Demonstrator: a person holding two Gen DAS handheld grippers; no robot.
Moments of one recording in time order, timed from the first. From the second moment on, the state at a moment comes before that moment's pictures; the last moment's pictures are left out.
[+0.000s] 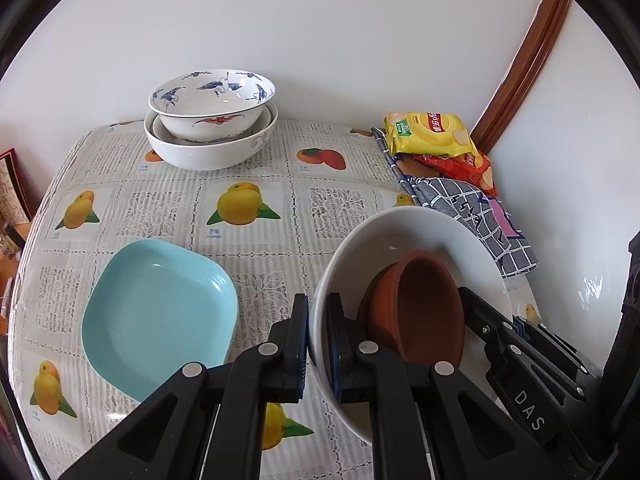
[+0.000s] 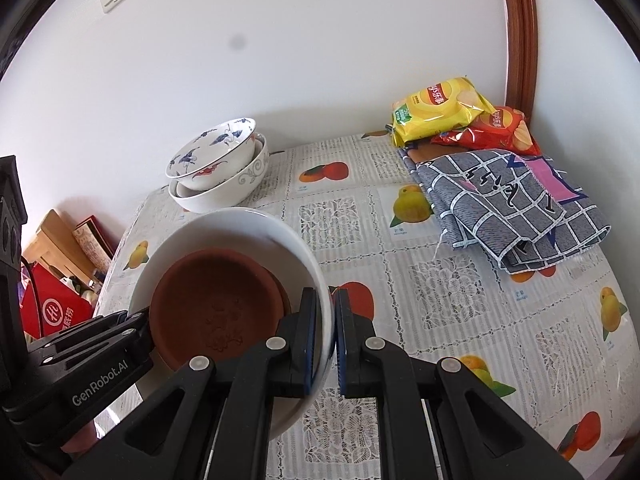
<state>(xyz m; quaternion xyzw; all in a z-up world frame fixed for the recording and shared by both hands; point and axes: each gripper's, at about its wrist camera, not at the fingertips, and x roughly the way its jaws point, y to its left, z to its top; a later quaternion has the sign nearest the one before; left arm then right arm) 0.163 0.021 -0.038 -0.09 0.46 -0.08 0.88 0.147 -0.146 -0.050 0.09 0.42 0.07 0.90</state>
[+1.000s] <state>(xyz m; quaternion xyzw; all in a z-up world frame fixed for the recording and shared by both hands) 0.152 0.088 -0.041 -0.12 0.46 -0.05 0.88 0.148 -0.079 -0.046 0.07 0.42 0.10 0.90</state>
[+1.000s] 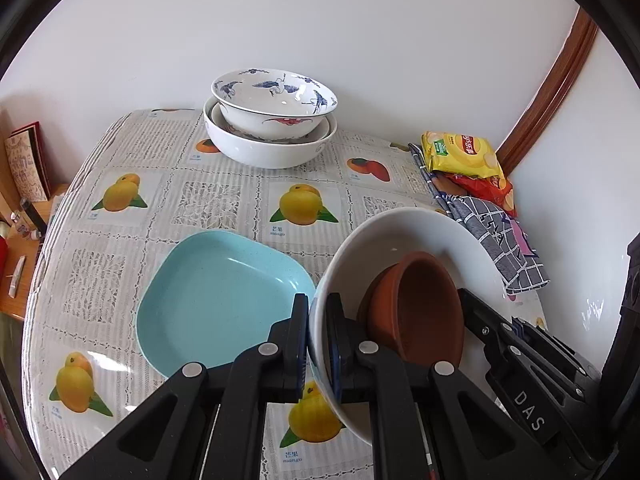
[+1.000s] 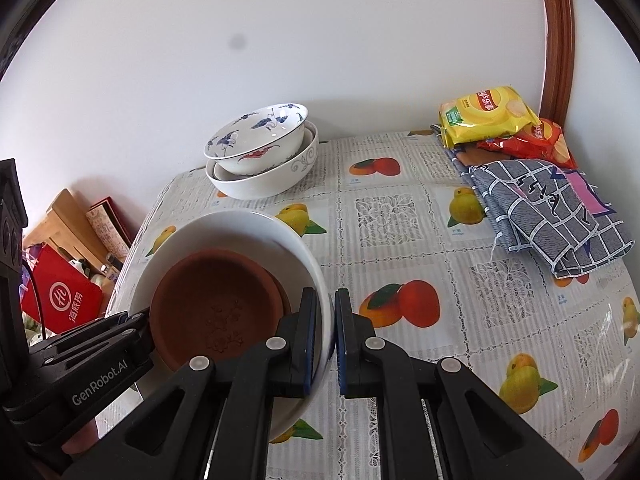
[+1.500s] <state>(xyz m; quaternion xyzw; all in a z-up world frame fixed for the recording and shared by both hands) 0.151 0.112 -0.046 -0.13 0.46 -0.04 0.88 0.153 -0.053 -0.051 0.06 0.43 0.11 0.90</state>
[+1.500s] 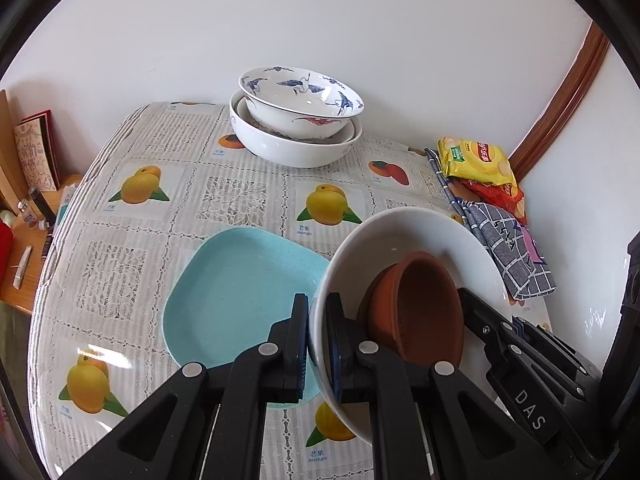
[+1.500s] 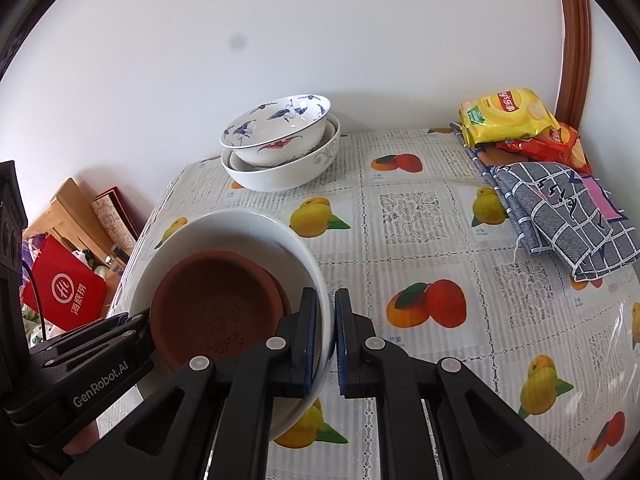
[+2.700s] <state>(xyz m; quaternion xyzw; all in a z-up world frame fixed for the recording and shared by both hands) 0.167 0.169 -0.083 -0.16 0.48 0.00 0.86 0.182 0.005 -0.087 0.03 0.46 0.14 0.88</state>
